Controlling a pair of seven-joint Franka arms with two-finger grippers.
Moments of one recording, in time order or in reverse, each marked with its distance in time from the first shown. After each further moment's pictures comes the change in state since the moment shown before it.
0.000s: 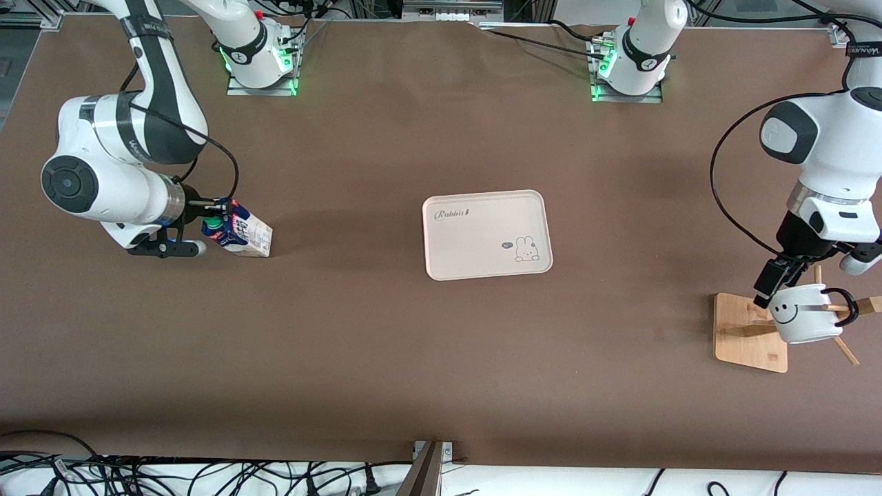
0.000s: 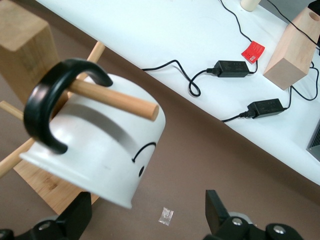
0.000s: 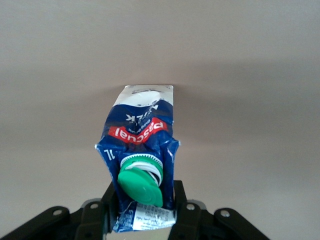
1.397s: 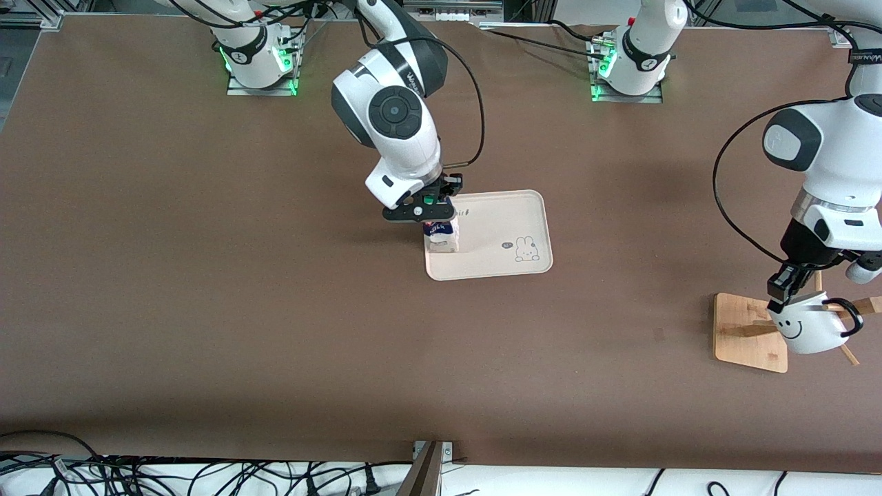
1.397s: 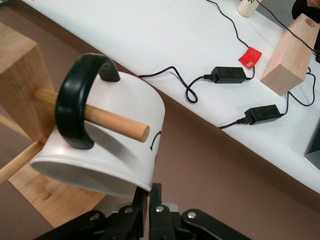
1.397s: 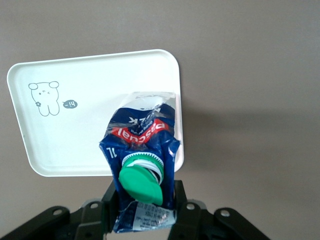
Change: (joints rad) left arm 0.001 0.021 -0.001 0.032 0.000 0.000 0.000; right arm 0.546 0.331 0.089 0.431 0.094 0.174 0.555
